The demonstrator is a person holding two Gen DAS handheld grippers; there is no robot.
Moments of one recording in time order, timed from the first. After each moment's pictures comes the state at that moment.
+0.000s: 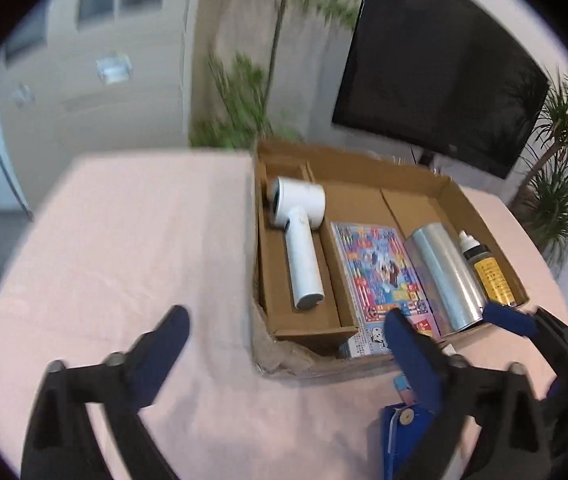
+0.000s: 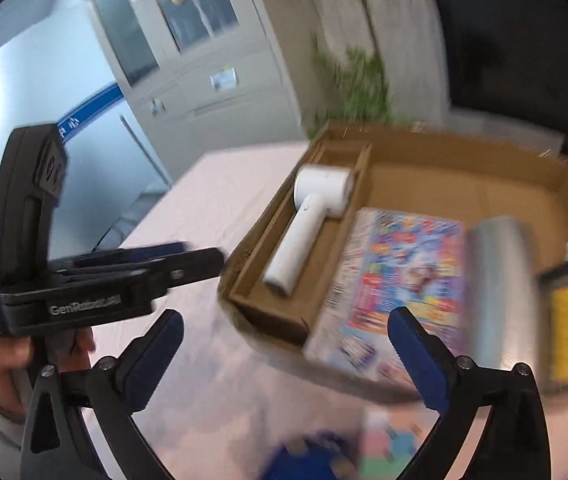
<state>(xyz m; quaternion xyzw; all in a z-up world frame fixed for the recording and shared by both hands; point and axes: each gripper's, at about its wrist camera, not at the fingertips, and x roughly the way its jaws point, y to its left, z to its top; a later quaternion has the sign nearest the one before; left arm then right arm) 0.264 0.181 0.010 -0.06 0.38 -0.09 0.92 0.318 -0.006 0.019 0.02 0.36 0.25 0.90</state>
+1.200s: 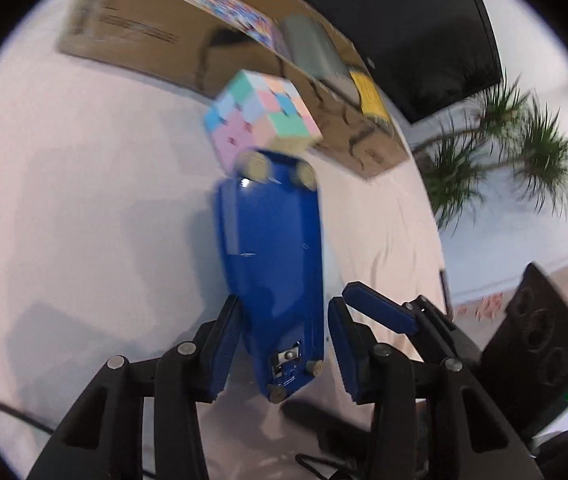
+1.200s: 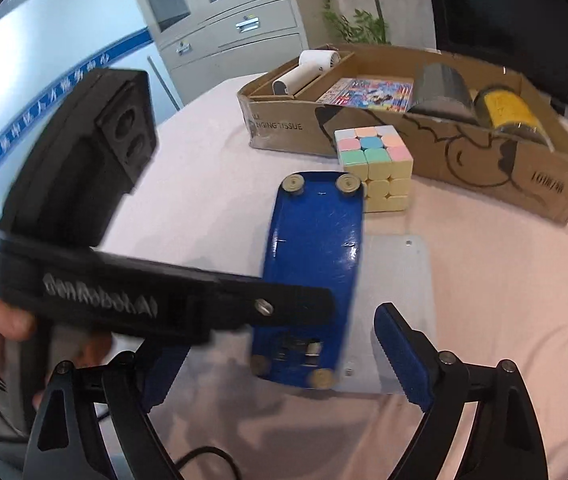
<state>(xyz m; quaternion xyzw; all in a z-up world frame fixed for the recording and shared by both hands) 0.132 0.075 -0.109 -0.28 0.53 -0.26 0.76 0.140 -0.078 -0.074 -0.04 0.43 0.27 0.86</state>
